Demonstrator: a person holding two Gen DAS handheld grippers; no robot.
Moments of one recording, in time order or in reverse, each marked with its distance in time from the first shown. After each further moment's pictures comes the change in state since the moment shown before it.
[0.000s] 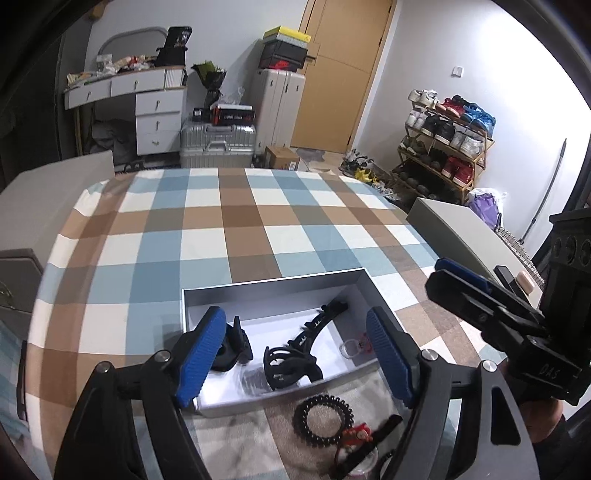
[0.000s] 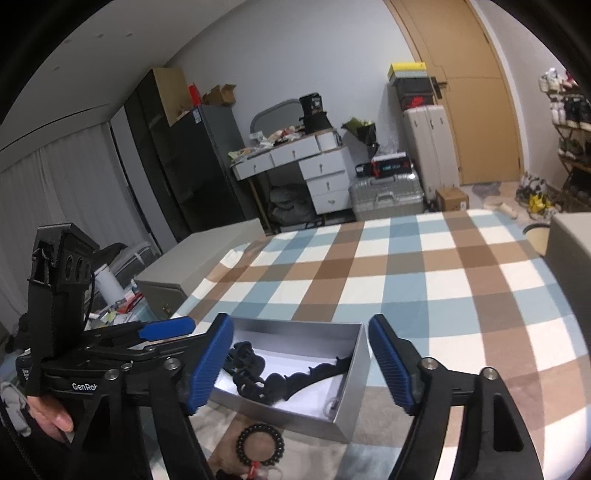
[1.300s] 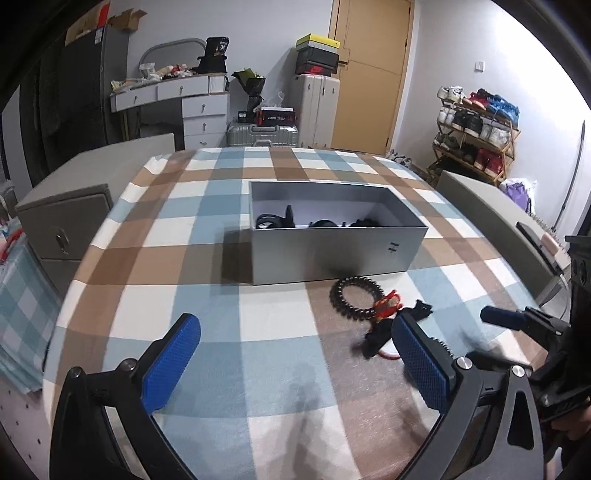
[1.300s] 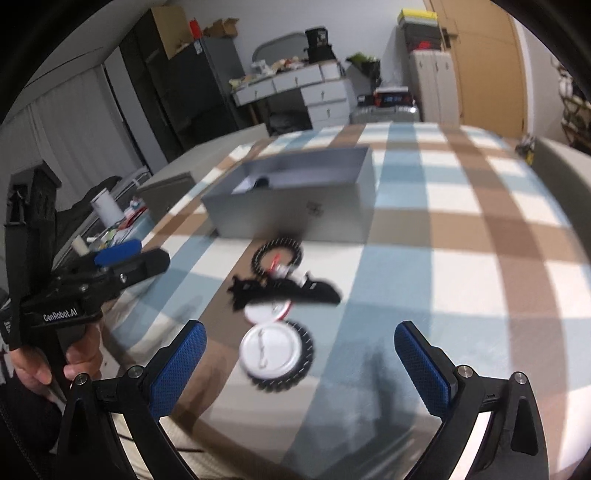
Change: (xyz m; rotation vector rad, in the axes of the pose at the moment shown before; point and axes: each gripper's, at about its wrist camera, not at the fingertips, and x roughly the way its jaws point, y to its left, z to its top) left arm -0.046 -0.002 -0.099 0.000 -0.039 0.205; right arm -0.041 0.021 -0.118 -0.033 0.300 -0.015
